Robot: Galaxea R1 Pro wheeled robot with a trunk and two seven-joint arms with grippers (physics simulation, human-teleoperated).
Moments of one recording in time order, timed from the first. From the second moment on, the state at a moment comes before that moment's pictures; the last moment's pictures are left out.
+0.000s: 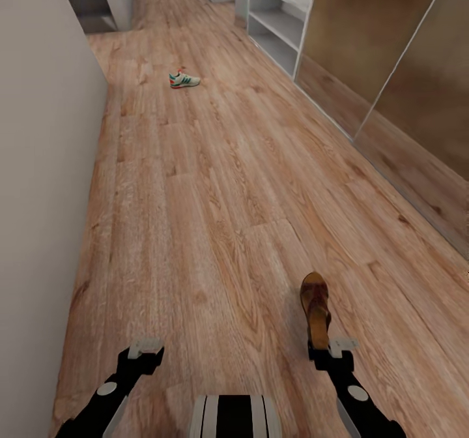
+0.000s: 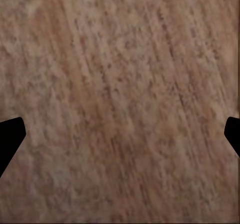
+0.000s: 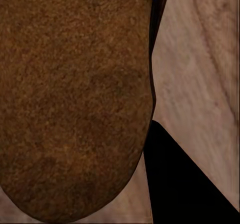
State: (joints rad) left arm -0.42 0.06 0.09 -0.58 -0.08 -0.09 -0.08; right arm -0.43 -0.04 -0.06 -0.53 0.06 -0.23 -0.05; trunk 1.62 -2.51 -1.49
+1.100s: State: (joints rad) left arm -0.30 0.06 0.18 -0.33 -0.06 -0.41 -0.08; right arm -0.36 -0.08 -0.06 -0.19 0.06 -0.61 -0.06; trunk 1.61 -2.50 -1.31
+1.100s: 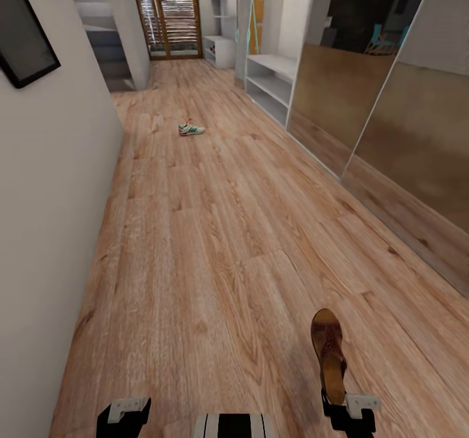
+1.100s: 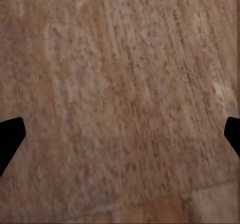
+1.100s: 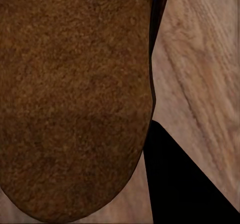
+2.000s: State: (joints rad) left arm -0.30 0.06 0.18 -0.33 -0.06 -0.41 -0.08; right arm -0.36 -0.07 -0.06 -0.19 0.06 -0.61 -0.06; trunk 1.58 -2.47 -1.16
